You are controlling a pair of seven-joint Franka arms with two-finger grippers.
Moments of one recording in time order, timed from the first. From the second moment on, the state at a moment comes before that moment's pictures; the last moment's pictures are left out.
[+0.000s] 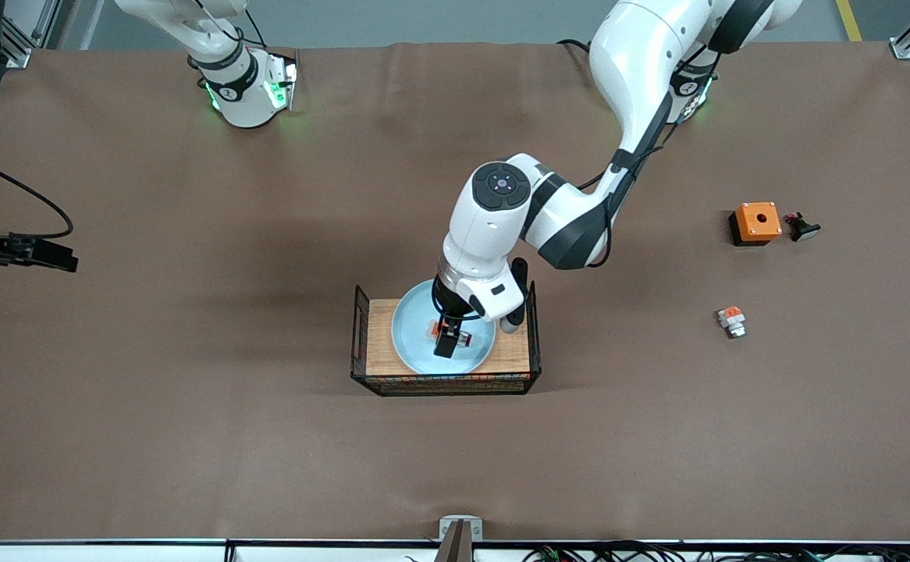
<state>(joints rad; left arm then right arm) -0.66 0.77 -0.07 -1.18 0.03 2.32 -2.13 0.00 0.26 -0.08 -1.30 -0.04 1.41 0.03</state>
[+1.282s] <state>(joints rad) -0.42 0.43 -0.06 -1.38 -0.12 1.95 -1.10 -0.01 0.05 -0.07 -1.39 0.03 1.32 0.04</state>
